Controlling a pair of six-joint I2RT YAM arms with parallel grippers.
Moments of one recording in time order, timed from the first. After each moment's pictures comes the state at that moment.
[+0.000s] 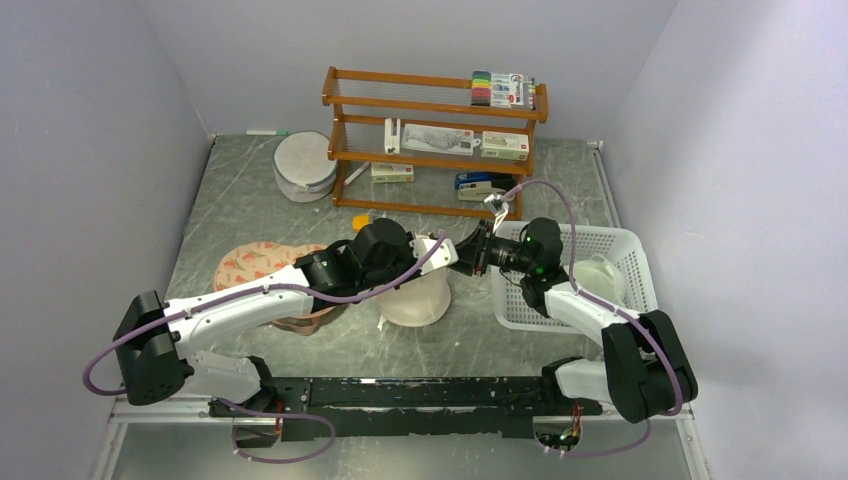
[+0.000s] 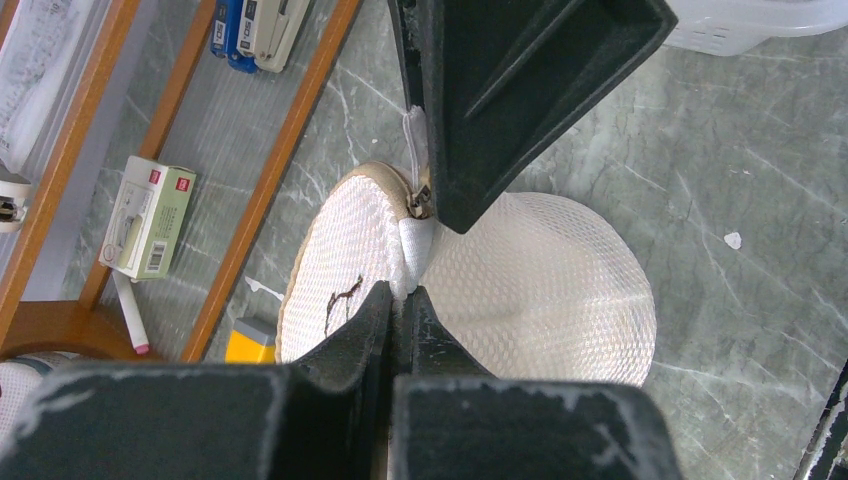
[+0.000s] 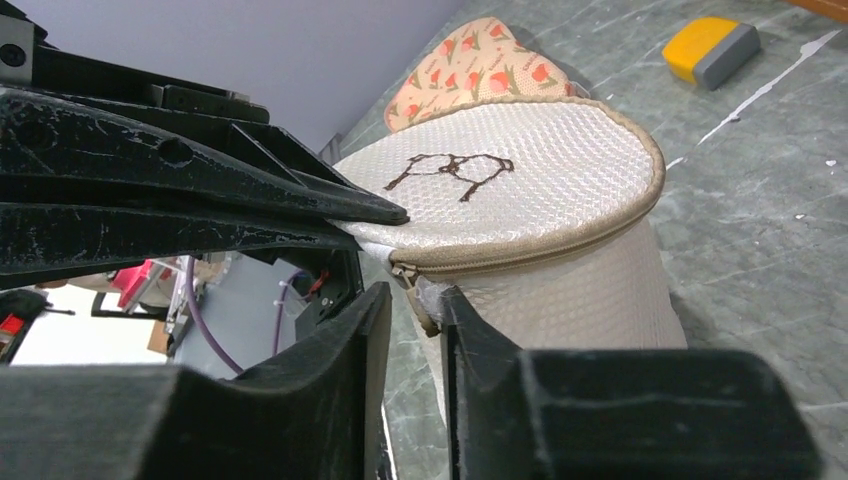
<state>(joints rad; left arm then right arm) -1.04 1.32 1.02 -0.22 -0.09 0.41 0.32 1.26 0.45 0.75 -0.96 0.67</state>
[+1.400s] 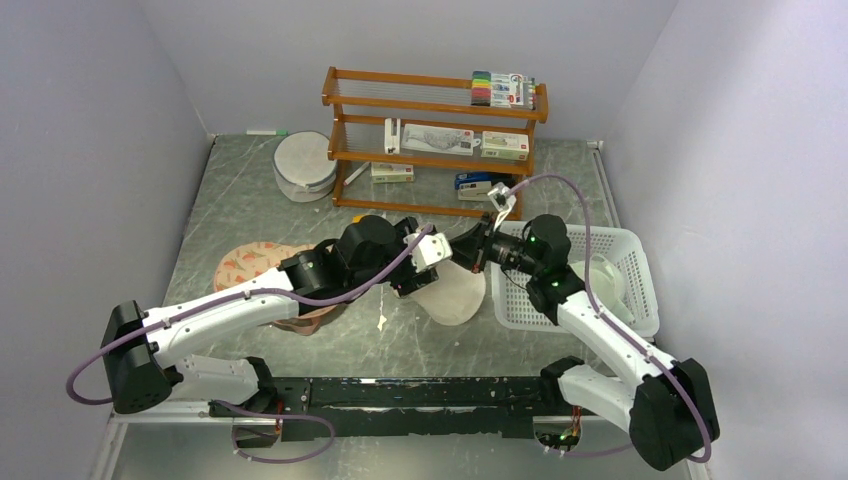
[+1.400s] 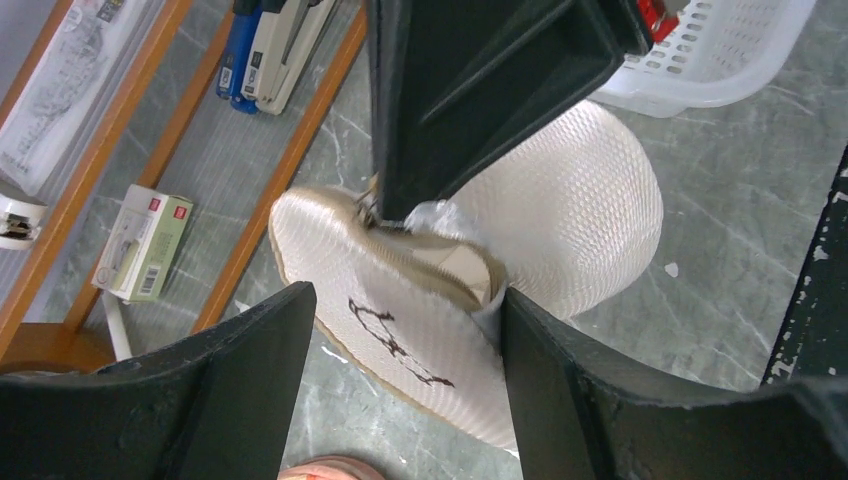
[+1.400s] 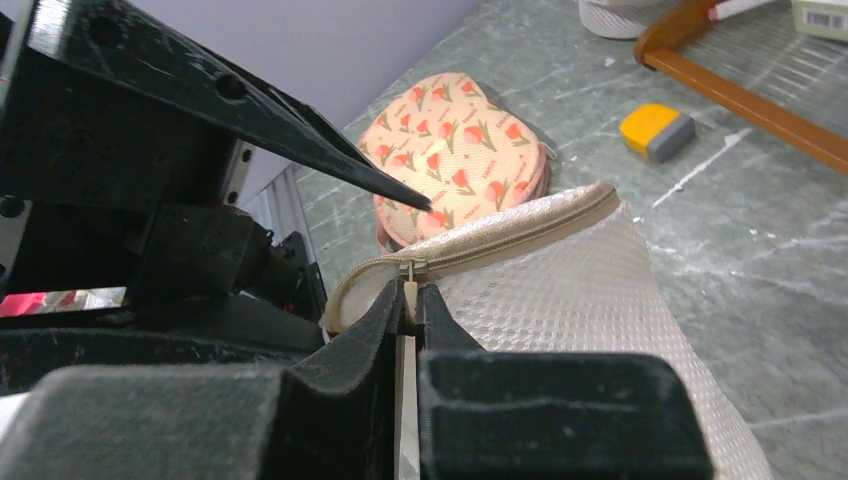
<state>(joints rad) -1.04 1.25 1.04 -0.23 -0.05 0.35 0.40 1.02 0.54 0.43 -0.76 0.53</state>
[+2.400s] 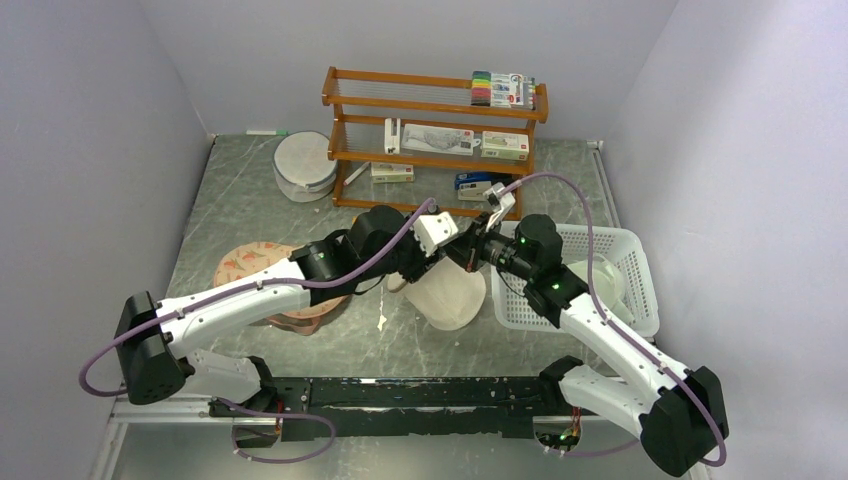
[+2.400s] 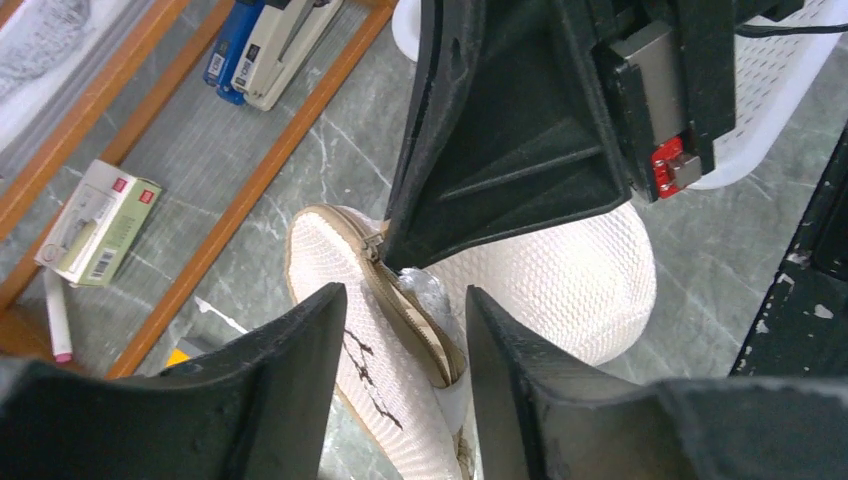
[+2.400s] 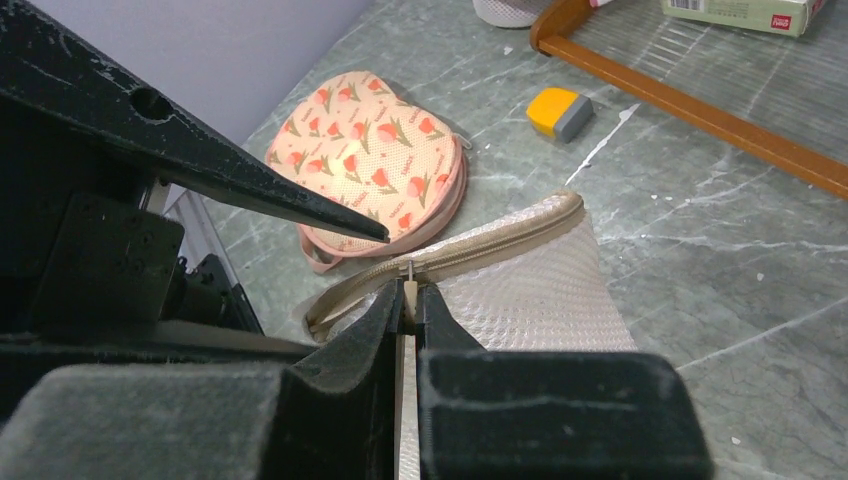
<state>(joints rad) -1.04 1.33 1.13 -0.23 -0.06 0.19 0.53 0.97 0.63 0.17 -0.45 0.41</state>
